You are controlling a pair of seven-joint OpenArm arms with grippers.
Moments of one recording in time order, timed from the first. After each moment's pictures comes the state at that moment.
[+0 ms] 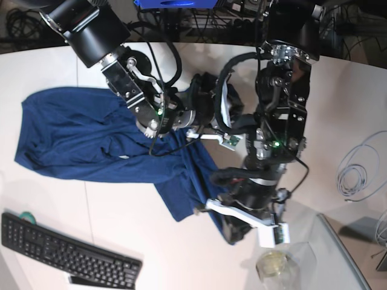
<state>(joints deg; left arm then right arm) -5.9 -5.6 12.3 104.6 -21.1 16.6 31.4 7.6 -1.6 -36.6 71.5 21.8 32.5 -41.6</state>
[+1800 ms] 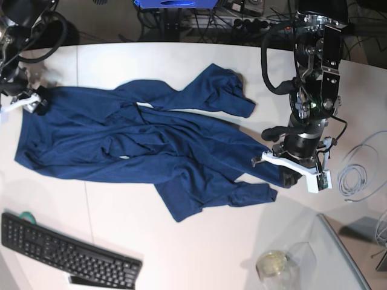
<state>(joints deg) 8.6 -14.7 3.2 106.2 -20.0 16.7 31.5 -5.8 6.7 44.1 67.0 19.4 27.9 -42.8</state>
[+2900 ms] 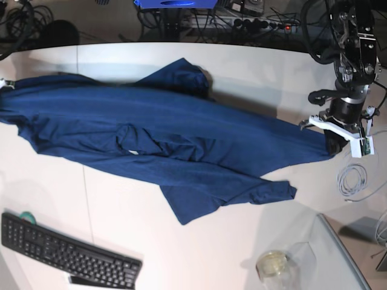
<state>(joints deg) 23.4 -20.4 -13.2 111.7 -20.7 7.8 31.4 -15.3 6.1 51.3 108.8 19.0 36.8 -66.4</state>
